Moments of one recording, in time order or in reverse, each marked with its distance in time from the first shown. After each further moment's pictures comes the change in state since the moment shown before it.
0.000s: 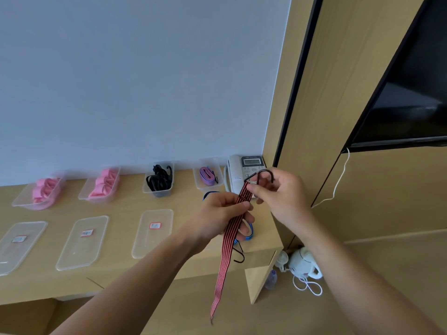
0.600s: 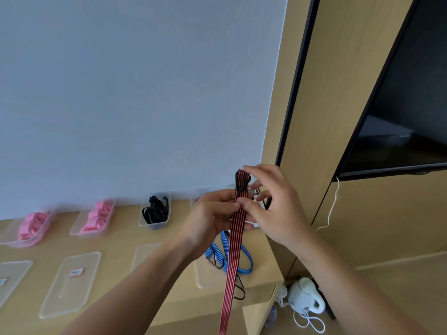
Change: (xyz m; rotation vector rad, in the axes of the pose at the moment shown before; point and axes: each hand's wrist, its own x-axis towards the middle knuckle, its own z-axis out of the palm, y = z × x) left_hand 0.006 0.059 -0.022 -0.264 -0.150 0.230; right_hand 0.009 -0.071 0.001 -0.225 0.000 -0.358
